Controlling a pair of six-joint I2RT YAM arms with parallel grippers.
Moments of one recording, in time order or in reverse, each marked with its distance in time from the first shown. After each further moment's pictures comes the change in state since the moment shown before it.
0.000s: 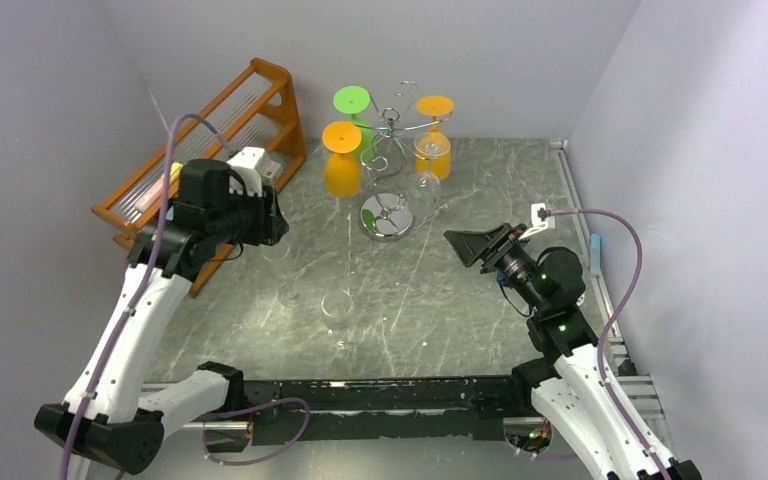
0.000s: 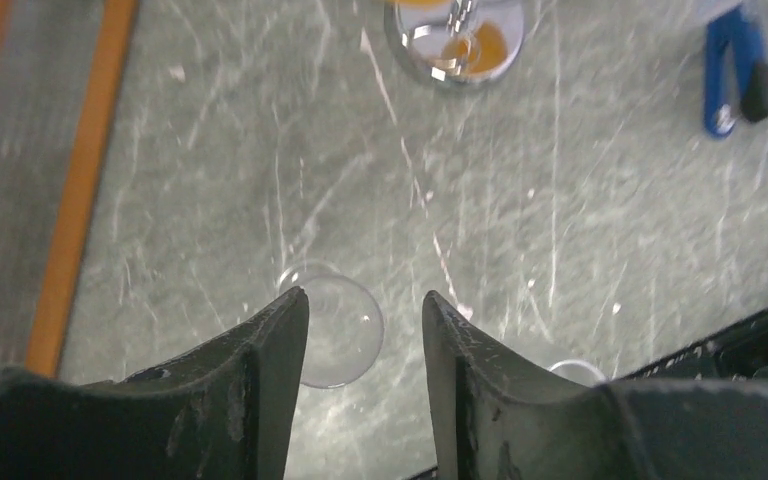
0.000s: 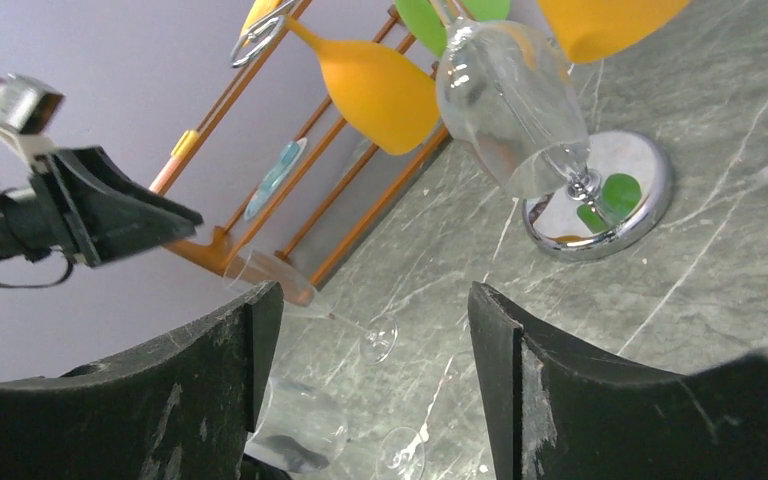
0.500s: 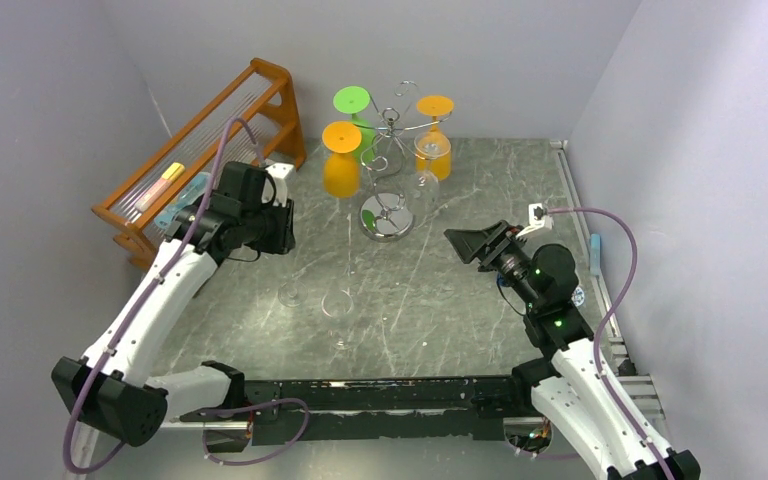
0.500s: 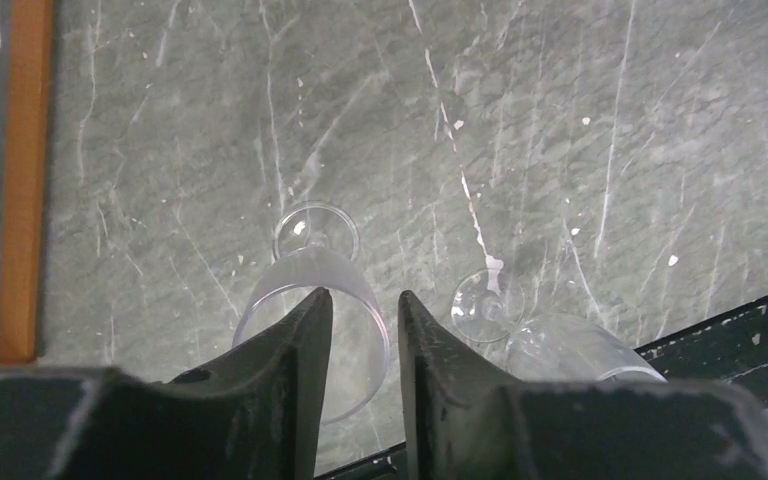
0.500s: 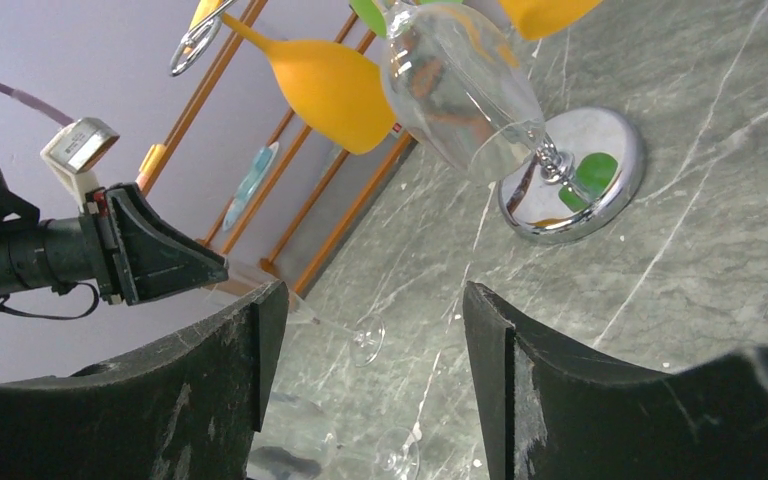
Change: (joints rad) left arm -0.097 0.137 -0.054 -0.071 -0.083 0.002; right arm 0.000 0.043 -0.019 -0.001 0.053 0.036
